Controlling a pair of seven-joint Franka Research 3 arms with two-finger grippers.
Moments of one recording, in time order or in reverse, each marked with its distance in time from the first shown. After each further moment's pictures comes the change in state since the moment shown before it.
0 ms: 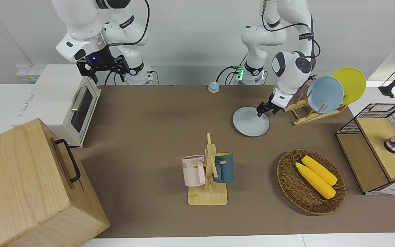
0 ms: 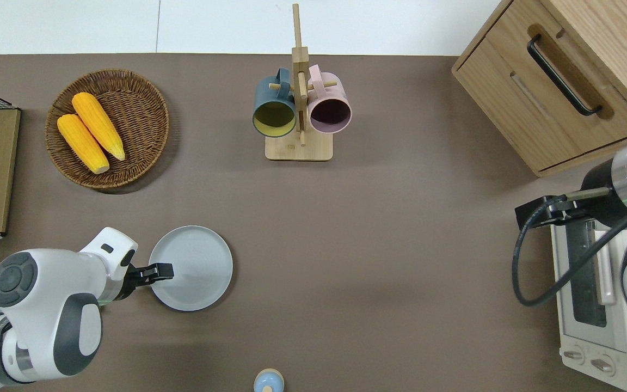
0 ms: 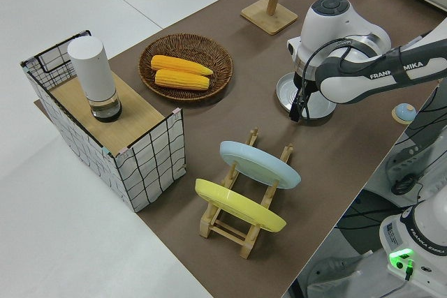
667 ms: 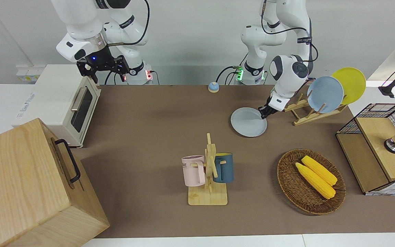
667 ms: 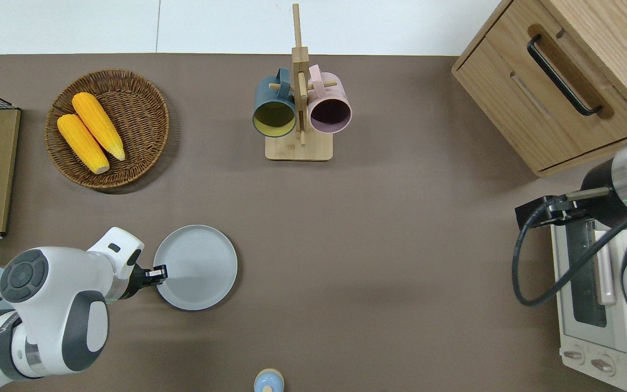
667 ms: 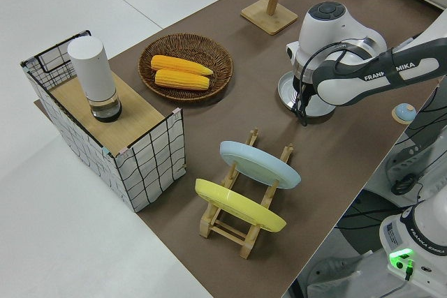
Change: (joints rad) left arm -0.007 0.028 -0.001 0.002 0.000 0.014 0.001; right arm 0.000 0.000 0.000 0.000 0.000 0.000 0.000
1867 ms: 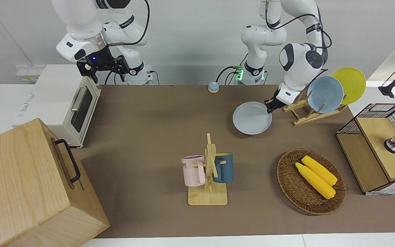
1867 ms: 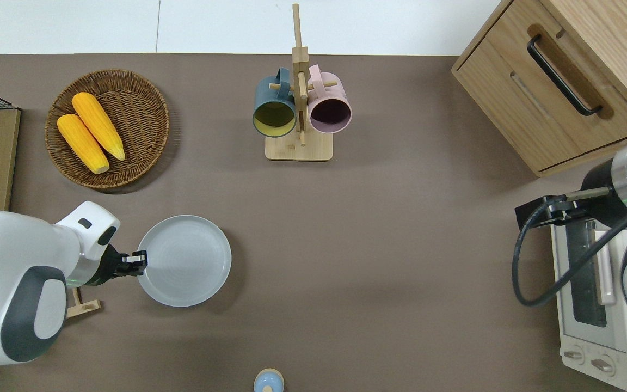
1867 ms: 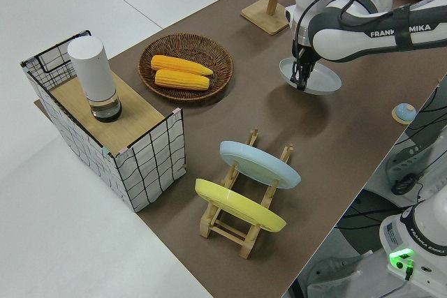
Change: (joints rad) left arm 0.004 -0.051 0.018 0.240 0.052 -0.350 0.000; right arm 0.000 0.000 0.000 0.000 0.000 0.000 0.000
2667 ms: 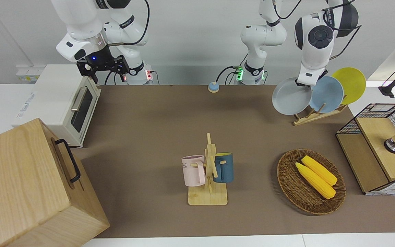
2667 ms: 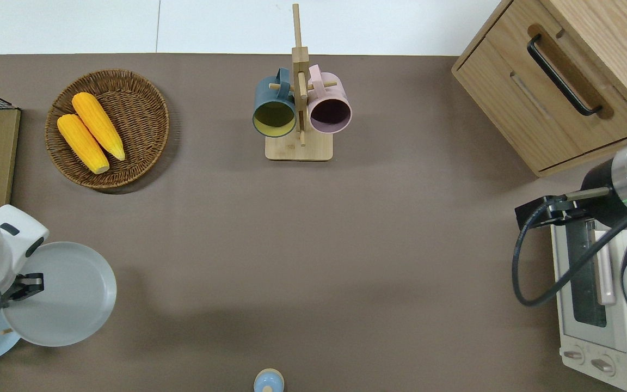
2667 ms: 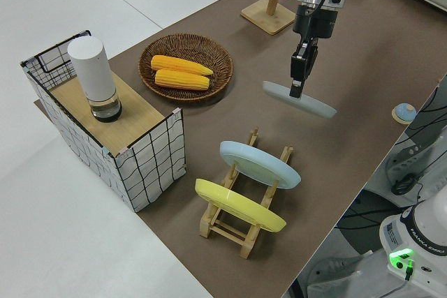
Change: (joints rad) left arm 0.004 -0.068 0.010 0.197 0.615 -0.453 -0.149; right arm 0.000 0.000 0.000 0.000 0.000 0.000 0.000
